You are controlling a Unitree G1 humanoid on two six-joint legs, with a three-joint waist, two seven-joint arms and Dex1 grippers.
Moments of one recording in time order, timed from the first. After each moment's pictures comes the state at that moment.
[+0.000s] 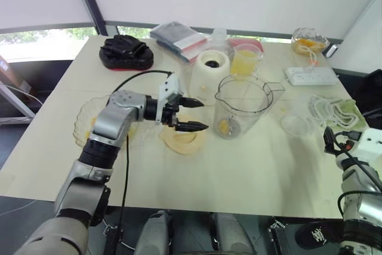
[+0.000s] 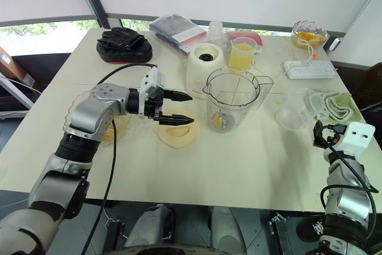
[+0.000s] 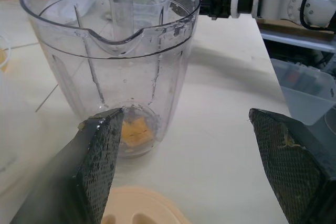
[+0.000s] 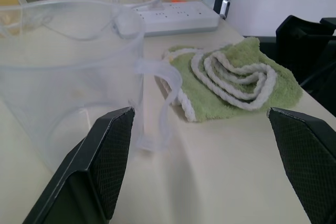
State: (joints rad) left arm -0.73 0.41 -0.18 0.13 -0.29 0.49 -1.24; right arm -0.10 -0.47 -0.55 0.24 0.28 0.12 0.17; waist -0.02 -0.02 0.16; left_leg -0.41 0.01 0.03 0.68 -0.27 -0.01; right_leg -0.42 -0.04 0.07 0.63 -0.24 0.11
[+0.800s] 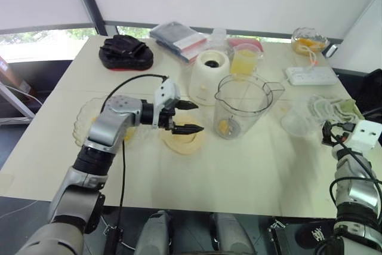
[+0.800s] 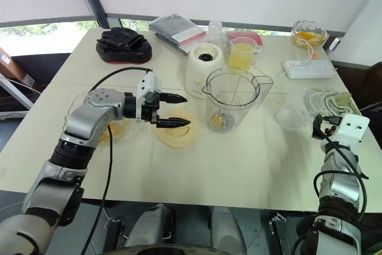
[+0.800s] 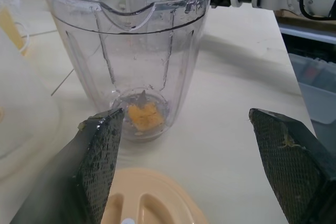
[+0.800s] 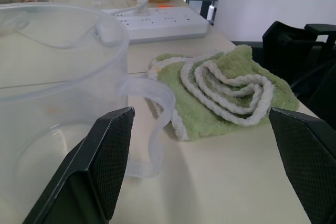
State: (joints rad) left arm -0.67 0.45 -0.18 0.07 -0.29 0.47 -1.19; right arm -0.25 -0.50 -0.52 0.50 0.22 0.00 0.11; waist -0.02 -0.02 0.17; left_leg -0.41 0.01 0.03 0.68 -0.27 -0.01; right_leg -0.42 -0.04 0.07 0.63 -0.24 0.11
